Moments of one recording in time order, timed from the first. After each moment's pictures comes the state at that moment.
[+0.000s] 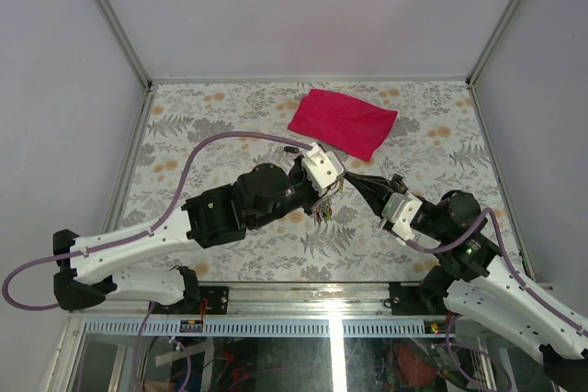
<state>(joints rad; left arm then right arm) -1.23 1.18 1.22 -0.24 -0.24 0.13 0.81 0.57 0.61 0.23 -0.35 -0.59</state>
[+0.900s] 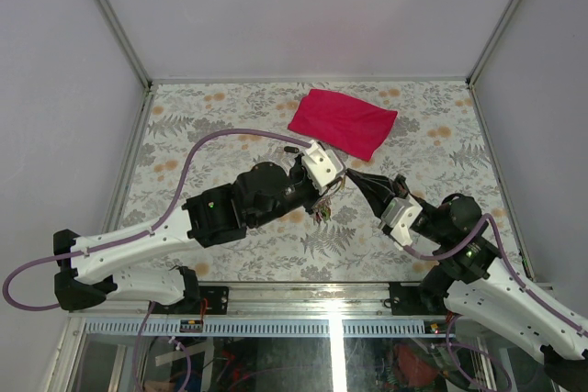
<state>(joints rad) -1.23 1.18 1.22 -0.22 -0.22 0.11 0.82 0.55 0.58 0.25 -0.30 -0.67</state>
